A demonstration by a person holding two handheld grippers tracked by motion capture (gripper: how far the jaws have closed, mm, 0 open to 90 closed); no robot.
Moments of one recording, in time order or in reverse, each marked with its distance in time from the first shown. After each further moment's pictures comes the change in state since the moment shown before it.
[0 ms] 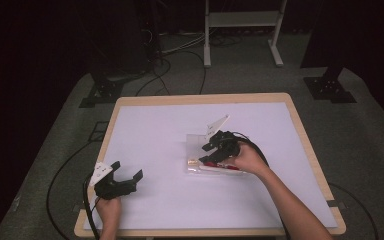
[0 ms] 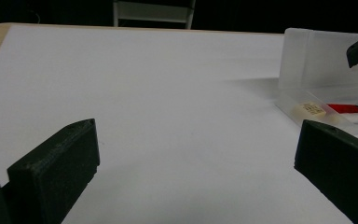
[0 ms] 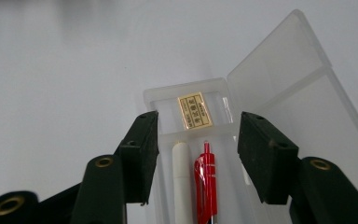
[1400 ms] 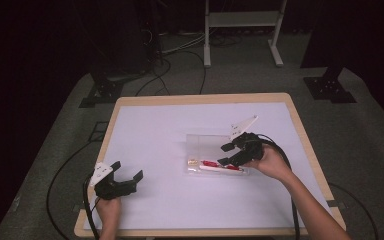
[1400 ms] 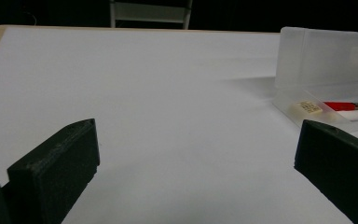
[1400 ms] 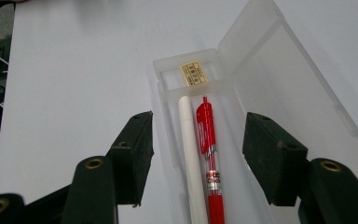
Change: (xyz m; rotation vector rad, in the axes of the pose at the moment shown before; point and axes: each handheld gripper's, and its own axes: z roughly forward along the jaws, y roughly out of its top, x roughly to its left) left arm 0.000 0.000 0.000 0.000 -0.009 0.009; right arm 0.007 -0.038 -0.054 -0.057 -0.017 0.058
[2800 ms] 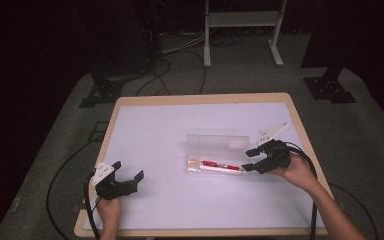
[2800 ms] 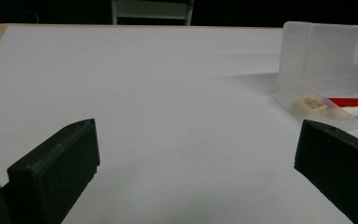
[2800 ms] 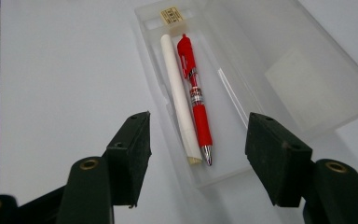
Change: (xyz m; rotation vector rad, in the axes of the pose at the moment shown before) left arm -0.002 0.000 0.002 0.014 0.011 0.013; right arm -0.004 -0.061 -0.042 0.006 -0.048 0.093
